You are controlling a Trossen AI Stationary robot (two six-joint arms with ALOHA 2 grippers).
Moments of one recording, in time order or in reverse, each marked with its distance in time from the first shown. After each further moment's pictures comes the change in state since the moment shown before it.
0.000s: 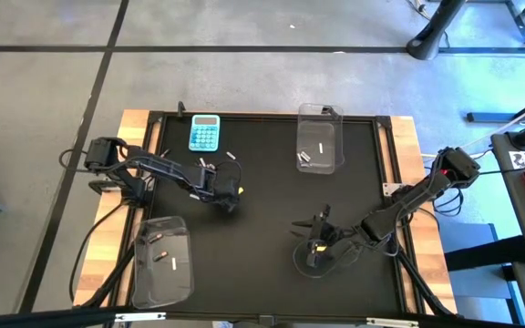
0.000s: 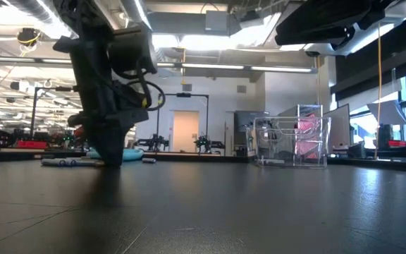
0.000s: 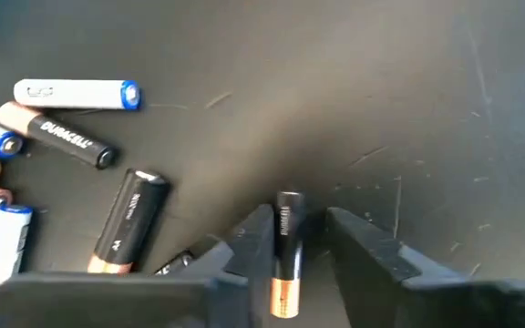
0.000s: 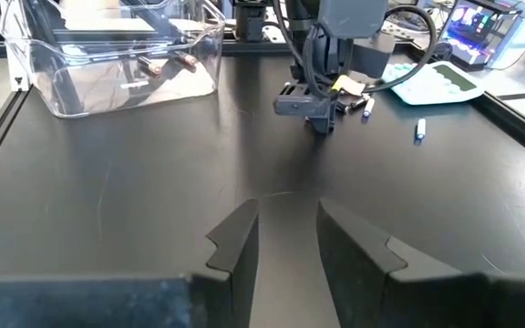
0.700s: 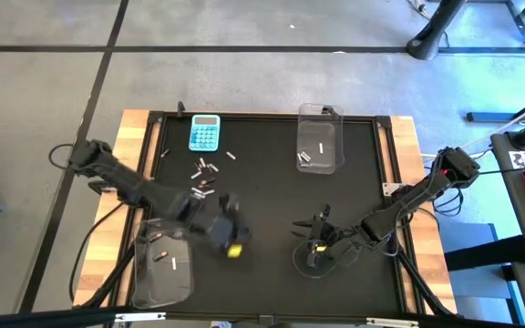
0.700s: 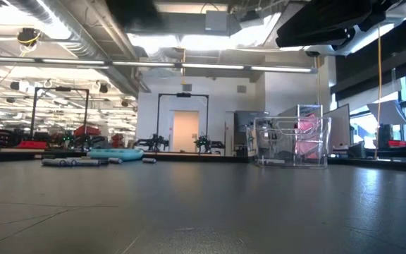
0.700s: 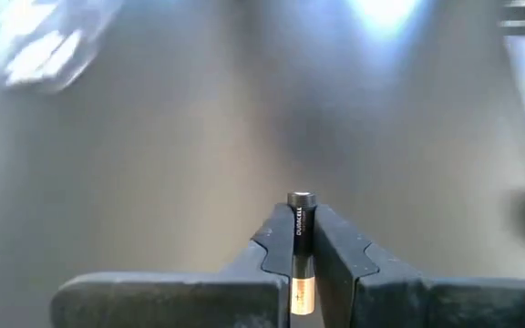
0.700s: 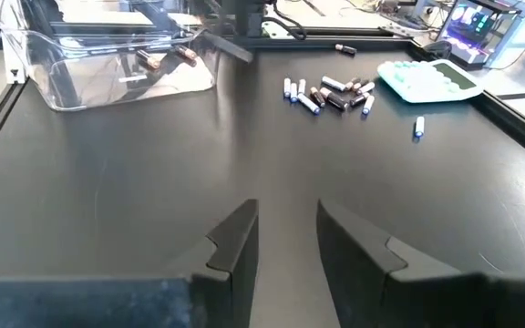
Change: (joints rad) left arm -0.448 -0.128 0.372 0.031 -0.037 0.514; right arm 0.000 0.000 0.000 -0.015 -0.002 -0.003
